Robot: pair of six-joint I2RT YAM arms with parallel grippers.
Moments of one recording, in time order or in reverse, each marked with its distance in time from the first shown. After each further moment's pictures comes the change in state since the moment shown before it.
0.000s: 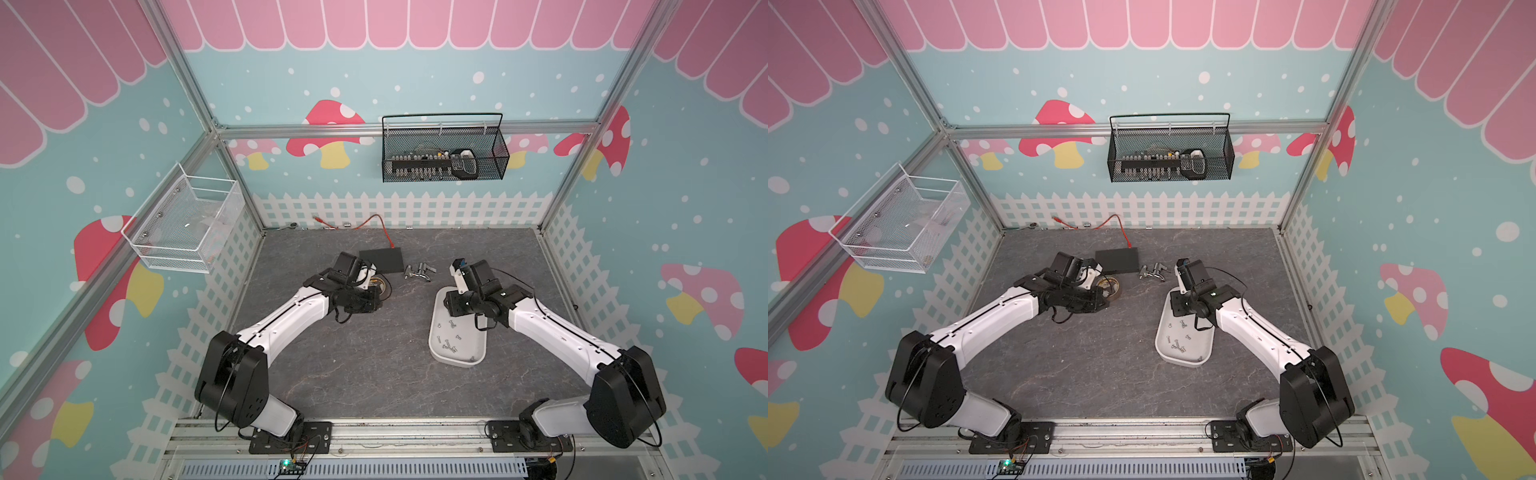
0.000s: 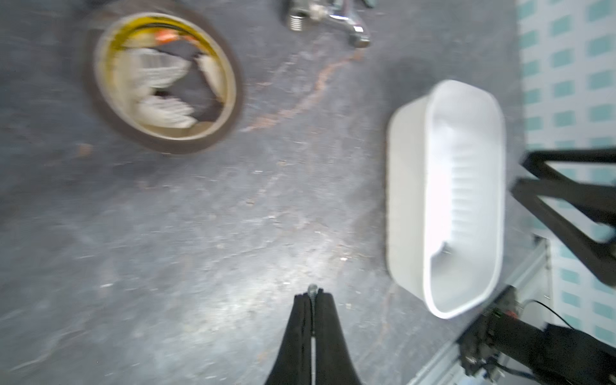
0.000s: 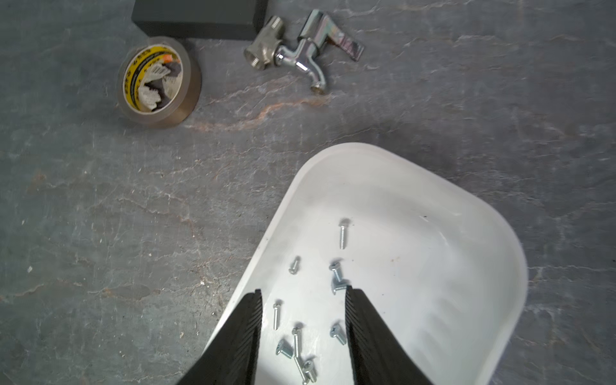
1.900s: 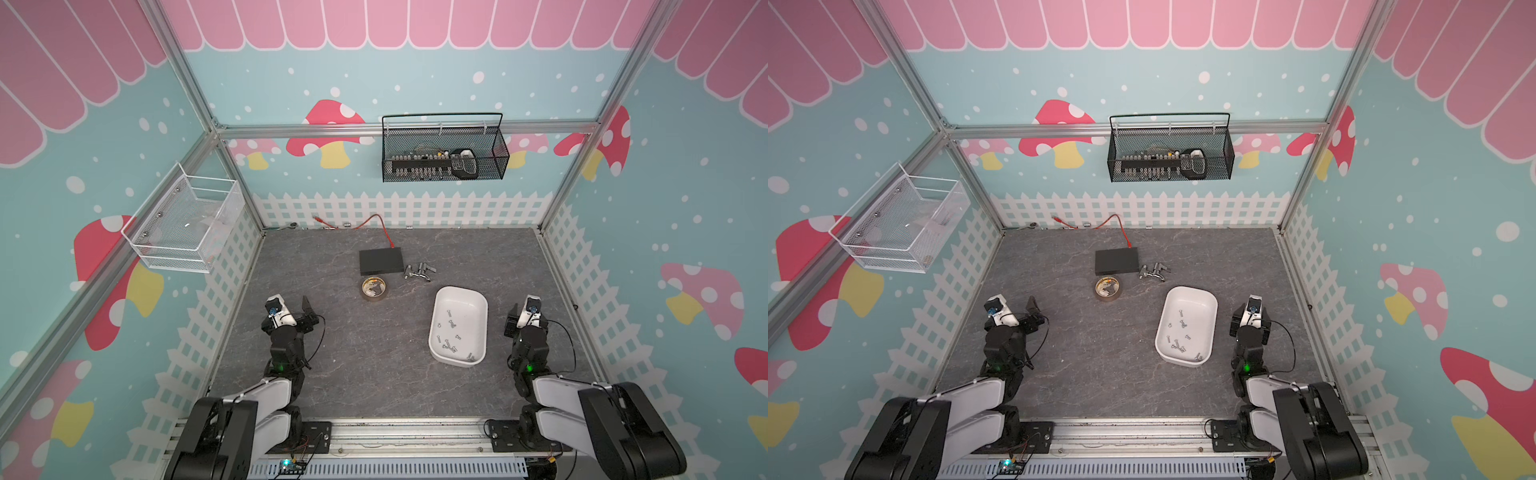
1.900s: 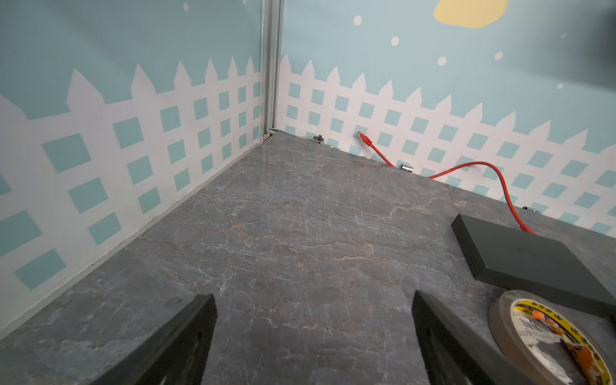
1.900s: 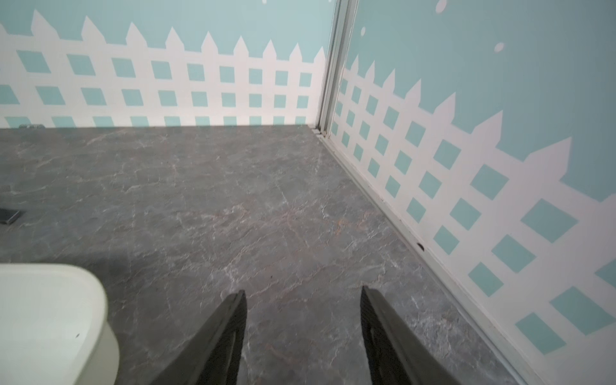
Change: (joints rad) left arm 0.472 -0.298 -1.012 1.539 -0.694 0.224; right arm -0.339 -0.124 -0.969 1.614 0.515 -0.322
